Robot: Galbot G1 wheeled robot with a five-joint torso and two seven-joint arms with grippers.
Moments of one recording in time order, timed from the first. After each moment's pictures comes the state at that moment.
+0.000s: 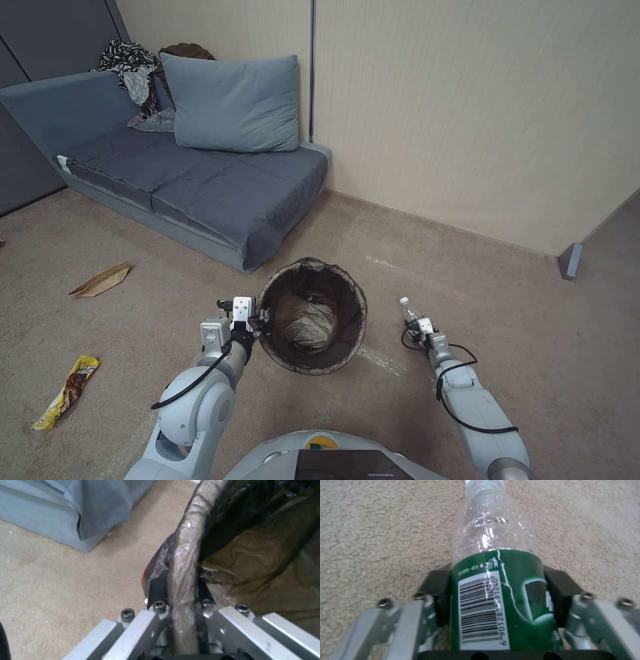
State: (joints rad) left arm 1.54 -1.42 -0.40 -2.31 -0.34 0.71 -0.15; right arm -0.99 1.28 0.56 0.80 -0.07 0.14 -0.15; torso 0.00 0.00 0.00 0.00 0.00
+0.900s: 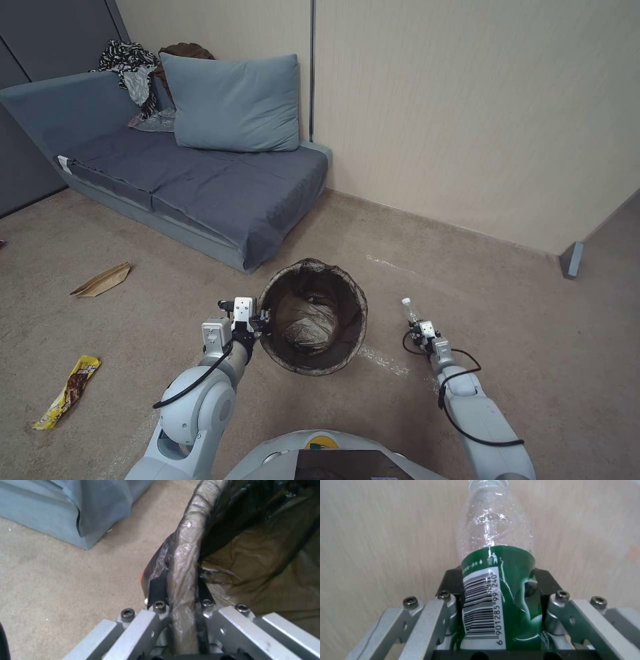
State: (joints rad) left arm 1.54 -1.42 -0.40 -2.30 -0.34 0.71 -0.14; right arm -1.03 1.29 0.59 0.86 -0.07 0.17 -0.15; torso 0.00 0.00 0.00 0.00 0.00
